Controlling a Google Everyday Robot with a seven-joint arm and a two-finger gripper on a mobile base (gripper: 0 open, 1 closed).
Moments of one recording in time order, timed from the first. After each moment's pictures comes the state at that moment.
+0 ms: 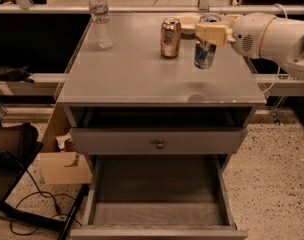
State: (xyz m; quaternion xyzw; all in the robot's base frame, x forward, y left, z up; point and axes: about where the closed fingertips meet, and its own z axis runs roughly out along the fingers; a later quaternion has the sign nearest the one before) arm 0.657 -0.143 0.994 -0.30 0.69 0.24 0.62
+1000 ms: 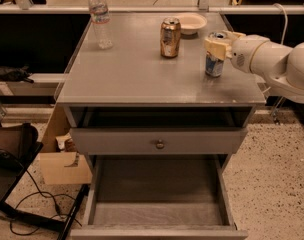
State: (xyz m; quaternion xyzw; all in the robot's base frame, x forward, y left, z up) arm 0.718 -0.198 0.915 -0.24 0.71 0.16 0.64
